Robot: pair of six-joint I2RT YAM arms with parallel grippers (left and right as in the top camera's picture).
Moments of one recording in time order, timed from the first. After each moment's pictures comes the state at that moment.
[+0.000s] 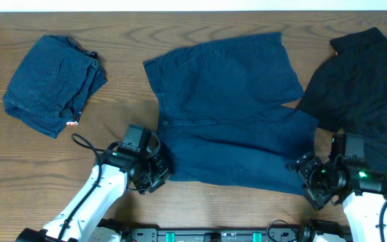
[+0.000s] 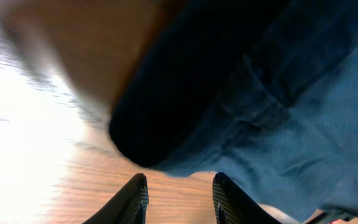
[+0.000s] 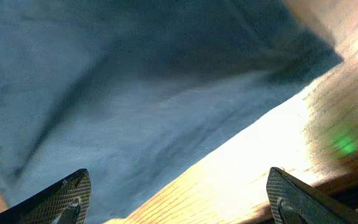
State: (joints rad) left arm -0.32 1.25 0.53 -0.66 0.43 -1.00; right arm -0.13 0.93 0.58 -1.06 -0.28 0.89
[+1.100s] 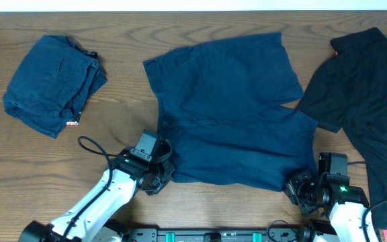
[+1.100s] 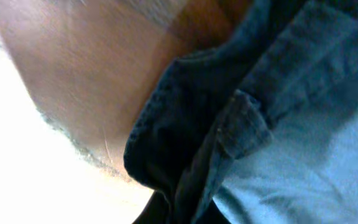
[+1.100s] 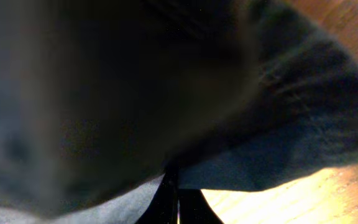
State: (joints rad) left arm -0.44 1.26 0.48 -0.52 0.28 -1.21; right arm -0.13 0.92 0.28 -0.74 -0.33 1.05
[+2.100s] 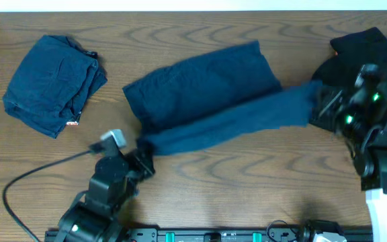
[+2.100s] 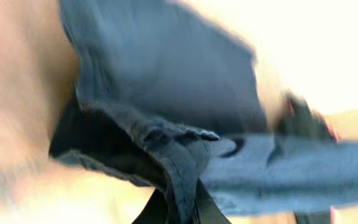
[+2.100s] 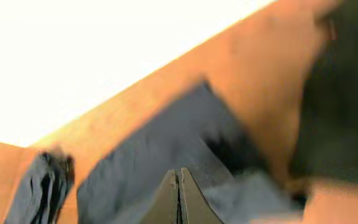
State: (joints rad) left arm -0.44 0.53 0.51 -0.54 -0.09 -0.97; right arm -0.07 1.02 1.08 -0.57 -0.27 0.55
